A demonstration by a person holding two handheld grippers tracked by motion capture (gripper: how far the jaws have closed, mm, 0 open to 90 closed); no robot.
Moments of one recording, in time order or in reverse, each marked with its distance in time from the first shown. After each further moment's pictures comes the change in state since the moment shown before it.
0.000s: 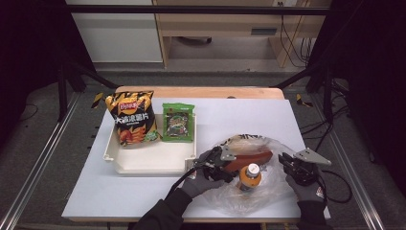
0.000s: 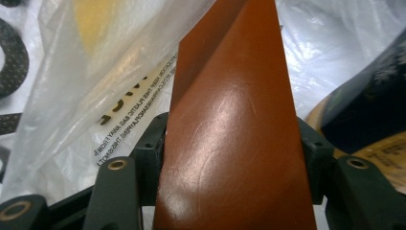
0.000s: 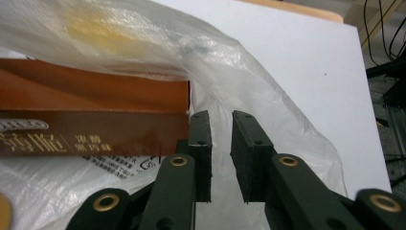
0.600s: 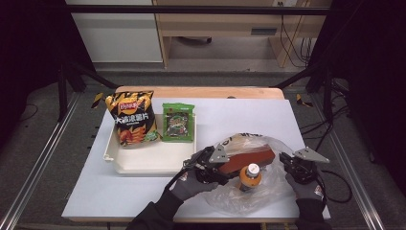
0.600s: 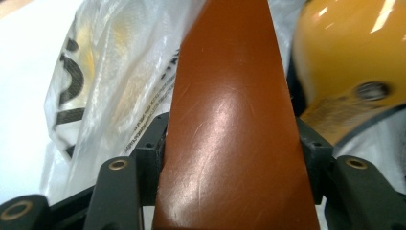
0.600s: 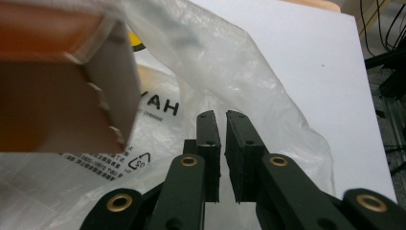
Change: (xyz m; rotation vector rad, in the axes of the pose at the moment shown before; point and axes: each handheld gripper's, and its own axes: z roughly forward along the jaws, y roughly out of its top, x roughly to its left) left arm -0.009 0.003 -0.050 -0.125 -0.045 0.044; right arm -0.003 -0.001 0.008 0.027 -0.018 0.016
